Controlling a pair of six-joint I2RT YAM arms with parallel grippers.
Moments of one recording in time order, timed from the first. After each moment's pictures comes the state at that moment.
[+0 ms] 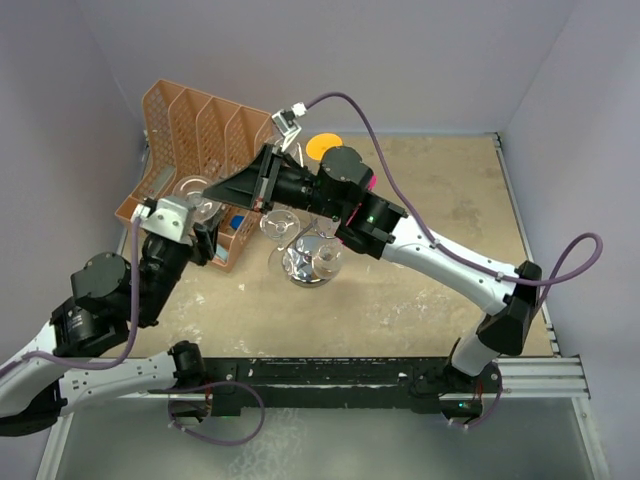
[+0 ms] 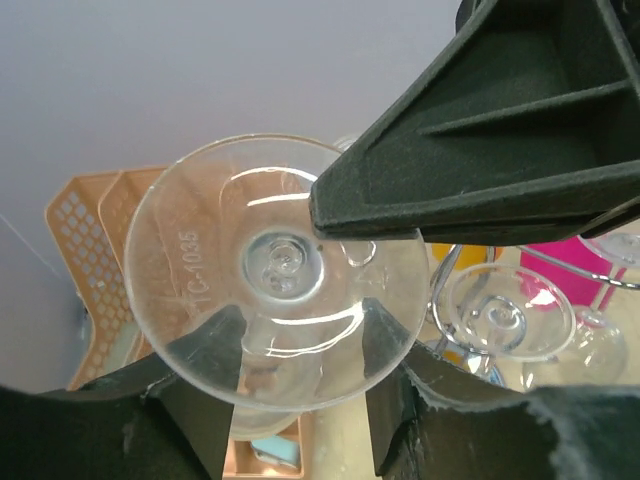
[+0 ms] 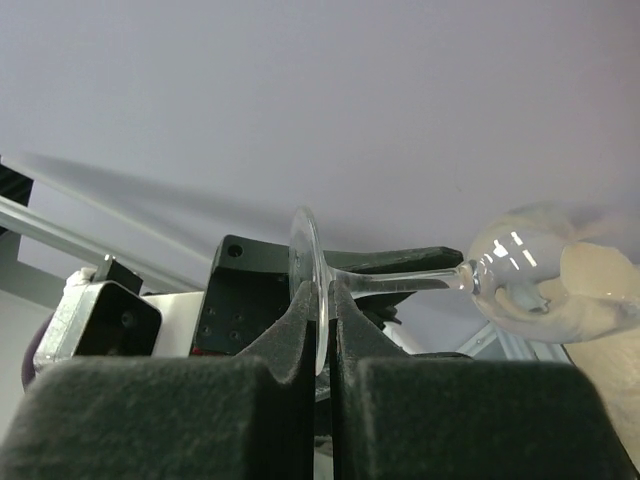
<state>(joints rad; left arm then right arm) -1.14 0.63 1.14 -0.36 -0.78 0.30 1.03 1.61 1.69 0.15 -0.28 1.11</state>
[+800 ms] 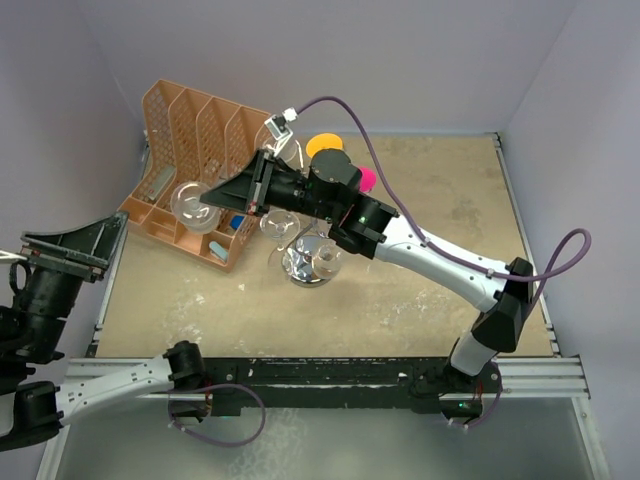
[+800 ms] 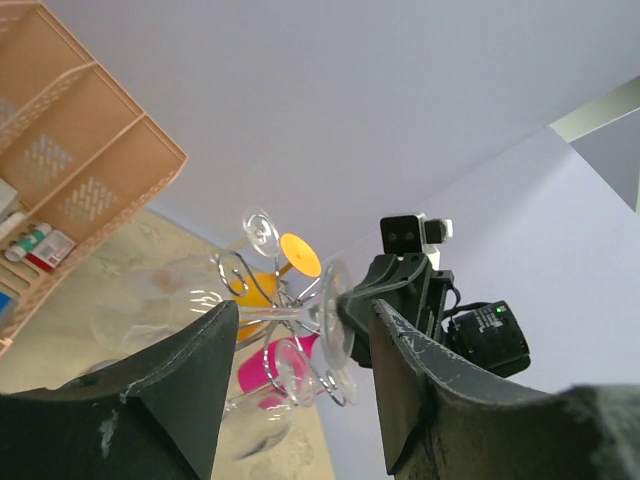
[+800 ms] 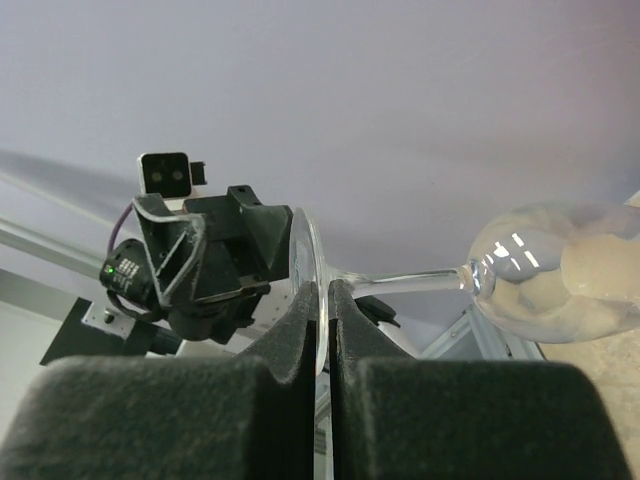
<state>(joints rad) -1.14 0.34 1.33 -0.64 -0.90 -0.68 1.03 1.65 1.68 0.14 -0.28 1.08</state>
